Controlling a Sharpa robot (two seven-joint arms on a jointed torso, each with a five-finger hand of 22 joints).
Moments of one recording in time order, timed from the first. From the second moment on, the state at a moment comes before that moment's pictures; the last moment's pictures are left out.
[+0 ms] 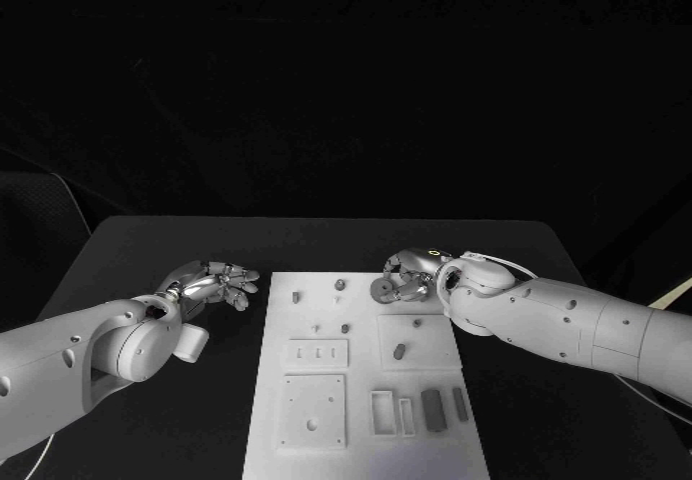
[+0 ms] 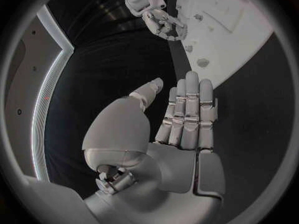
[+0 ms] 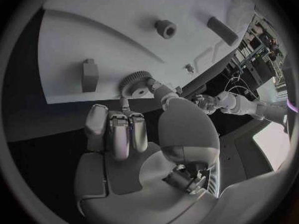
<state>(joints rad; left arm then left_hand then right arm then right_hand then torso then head) 1.31 -0.75 -0.18 1.25 -0.15 -0.17 0.21 1.18 -0.10 0.39 -0.11 0.19 0.88 0.16 0.36 0.59 1.12 0.14 0.36 0.33 1.24 0.07 0.49 0.66 0.10 0.80 0.03 1.15 0.36 1.17 -0.74 0.02 1.21 -1.54 -0.23 -0.14 1.13 -0.14 0.40 -0.12 0.22 0.72 0.14 0.35 0.45 1.47 -0.08 1.61 1.31 1.46 -0.12 1.66 1.31 0.25 1.11 -0.06 1.66 0.88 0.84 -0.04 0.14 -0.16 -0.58</state>
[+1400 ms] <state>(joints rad) 1.30 -0.75 -0.18 1.25 -0.15 -0.17 0.21 1.18 -0.10 0.39 -0.11 0.19 0.88 0.16 0.36 0.59 1.12 0.14 0.36 0.33 1.24 0.07 0.49 0.66 0.10 0.80 0.03 1.15 0.36 1.15 -0.77 0.06 1.34 -1.63 -0.32 -0.18 1.17 -0.11 0.41 -0.13 0.23 0.73 0.13 0.37 0.45 1.47 -0.08 1.62 1.31 1.46 -0.12 1.66 1.31 0.25 1.10 -0.05 1.66 0.89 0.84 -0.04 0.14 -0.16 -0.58</state>
